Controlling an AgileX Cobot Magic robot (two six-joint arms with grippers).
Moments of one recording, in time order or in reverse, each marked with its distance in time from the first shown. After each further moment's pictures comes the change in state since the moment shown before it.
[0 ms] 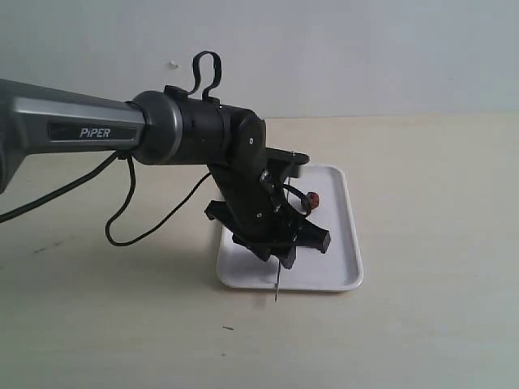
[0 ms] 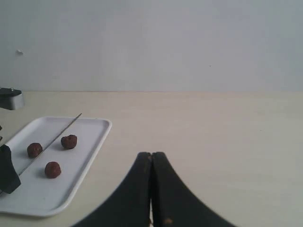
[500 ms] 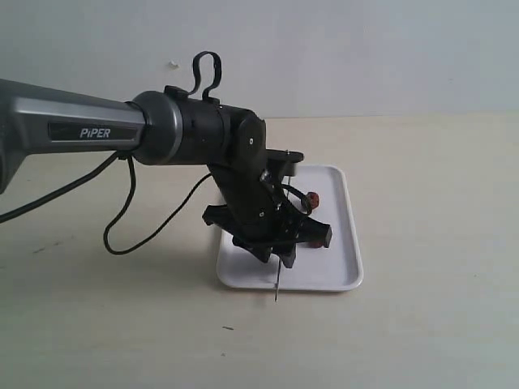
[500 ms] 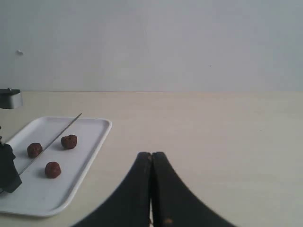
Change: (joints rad) left arm 0.000 0.003 0.000 0.000 0.000 -0.105; right arm 0.000 0.000 0.000 0.000 0.000 0.000
